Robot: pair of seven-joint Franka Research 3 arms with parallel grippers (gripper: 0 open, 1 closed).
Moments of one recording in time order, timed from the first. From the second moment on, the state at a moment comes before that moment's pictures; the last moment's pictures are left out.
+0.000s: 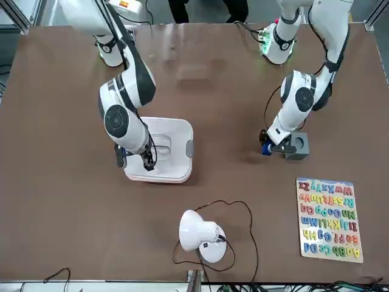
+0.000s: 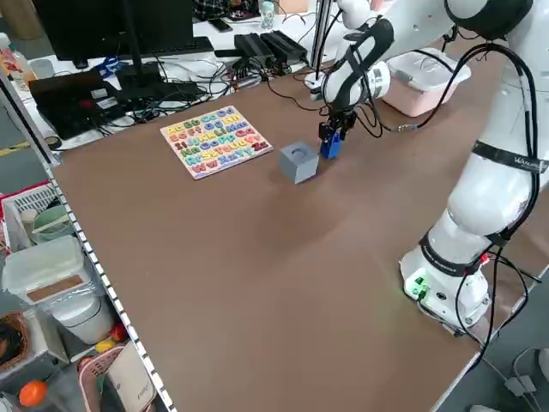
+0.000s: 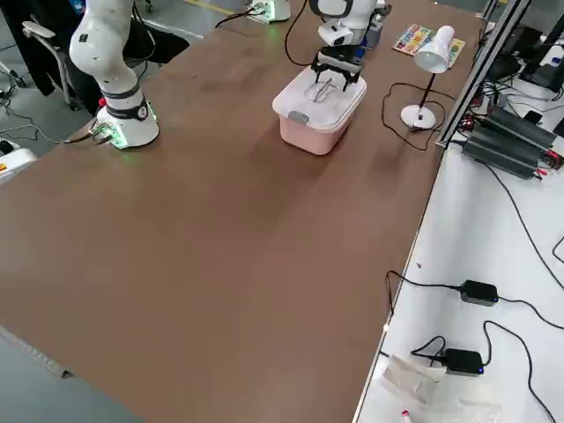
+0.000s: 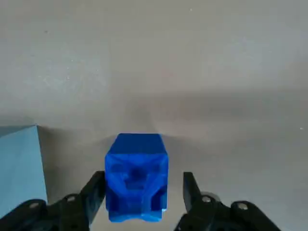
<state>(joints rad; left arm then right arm) 0.01 0.25 -0.27 -2.38 0.03 2.66 -0.18 0.49 0.47 -0.02 -1.55 0.12 1.91 1.78</state>
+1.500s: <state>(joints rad) 0.04 0.18 -0.29 -1.92 0.03 1.99 -0.40 0.50 0.48 -0.03 -1.57 0.08 1.94 1.74</state>
